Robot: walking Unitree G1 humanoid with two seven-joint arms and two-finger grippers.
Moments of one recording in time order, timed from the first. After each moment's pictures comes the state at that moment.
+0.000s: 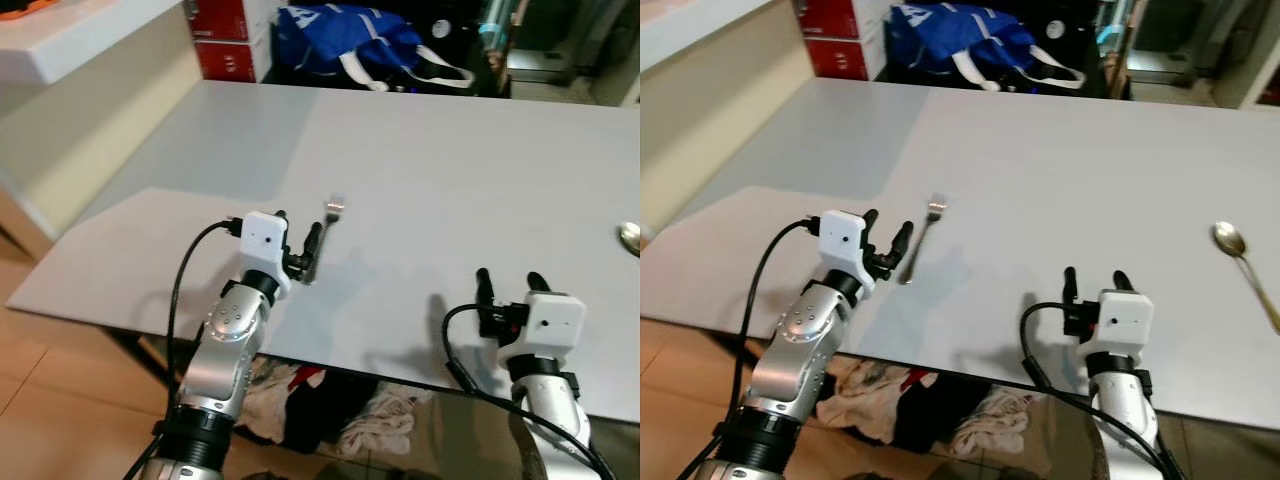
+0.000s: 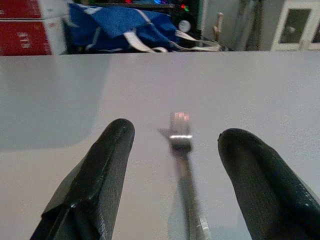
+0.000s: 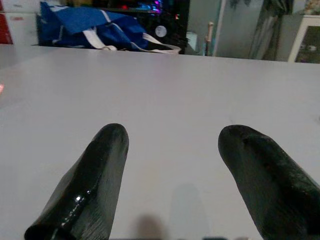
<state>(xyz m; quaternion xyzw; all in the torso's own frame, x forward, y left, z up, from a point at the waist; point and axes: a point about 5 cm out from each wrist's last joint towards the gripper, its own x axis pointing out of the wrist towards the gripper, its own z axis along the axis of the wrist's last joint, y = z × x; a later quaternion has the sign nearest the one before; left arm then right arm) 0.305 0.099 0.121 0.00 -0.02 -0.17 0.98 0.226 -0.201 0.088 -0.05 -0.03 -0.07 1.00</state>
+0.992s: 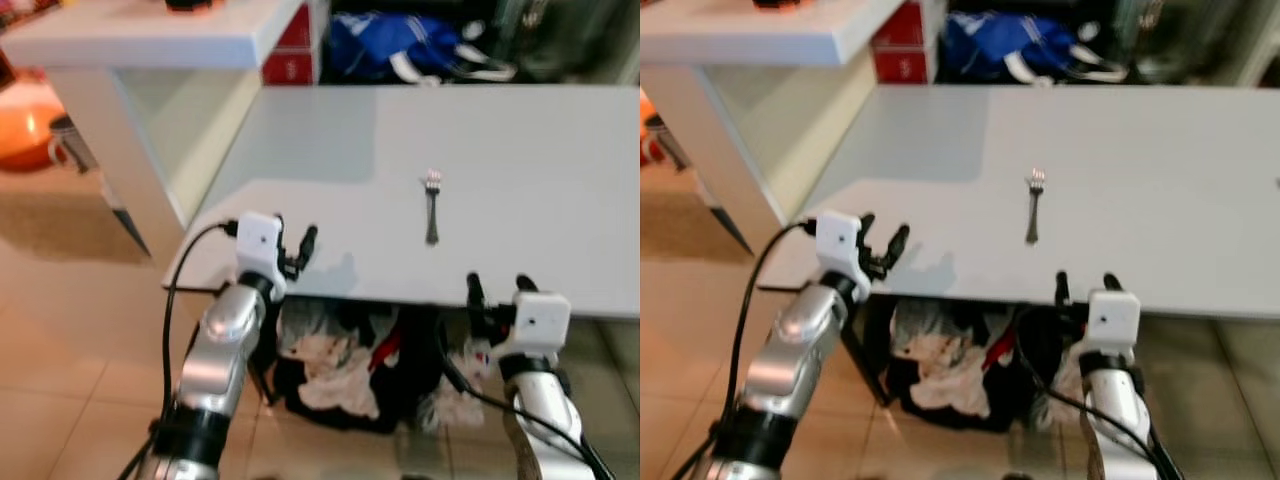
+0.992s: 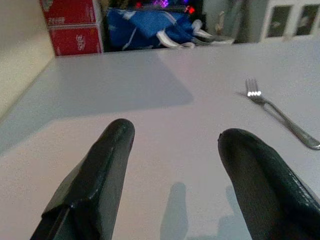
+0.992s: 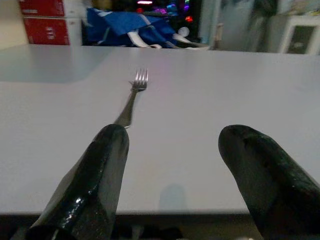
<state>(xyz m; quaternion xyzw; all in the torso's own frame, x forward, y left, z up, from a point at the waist) 0.312 0.104 0.126 0.00 -0.01 -0.17 0.98 0.229 -0.196 0.081 -0.06 -0.01 -0.06 1.00</state>
